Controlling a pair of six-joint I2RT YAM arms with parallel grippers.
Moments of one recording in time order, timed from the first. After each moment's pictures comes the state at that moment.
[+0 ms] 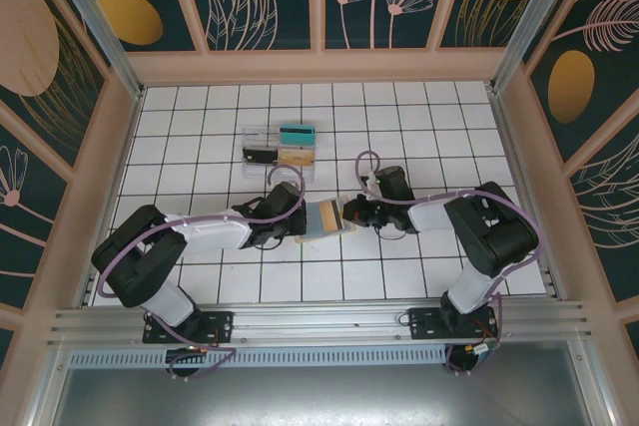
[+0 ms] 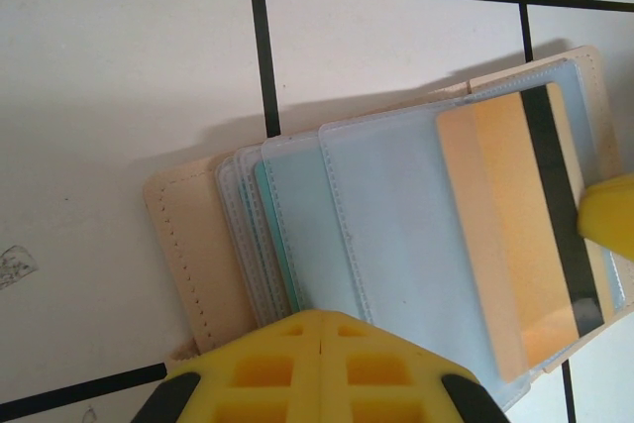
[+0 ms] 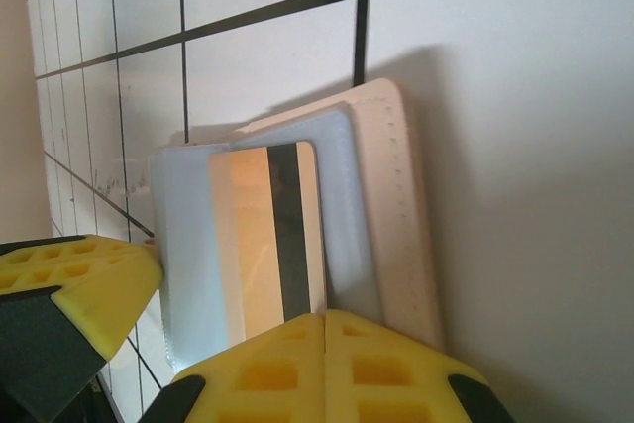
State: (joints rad) left arm -0.80 1.58 0.70 -0.05 -0.04 -0.79; right arm 0.49 1.68 0.58 0.27 -0.58 0.74
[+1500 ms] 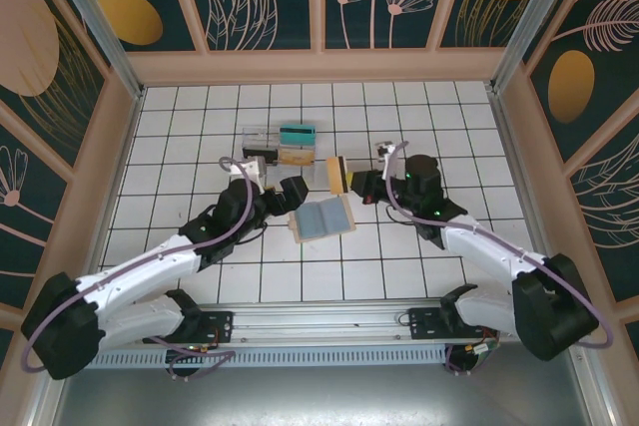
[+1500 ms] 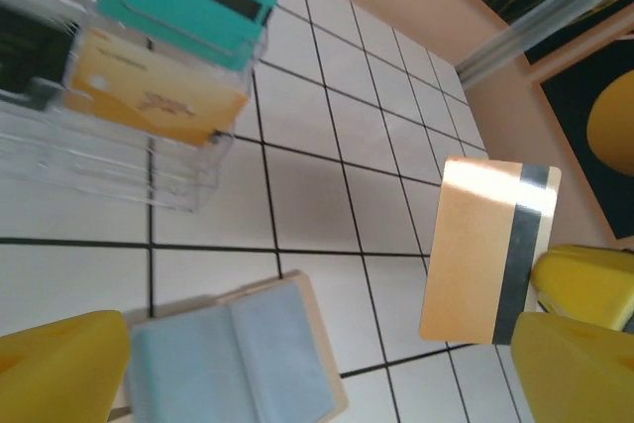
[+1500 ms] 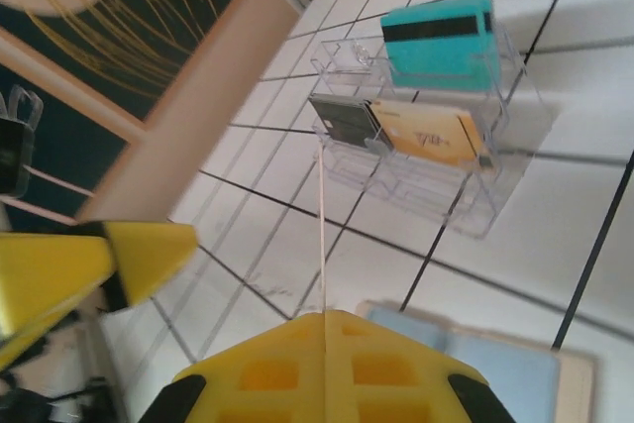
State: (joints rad) left arm -0.78 1.05 0.58 0.06 -0.17 -0.86; right arm 0.53 1.20 0.60 0.29 -0.46 0.51
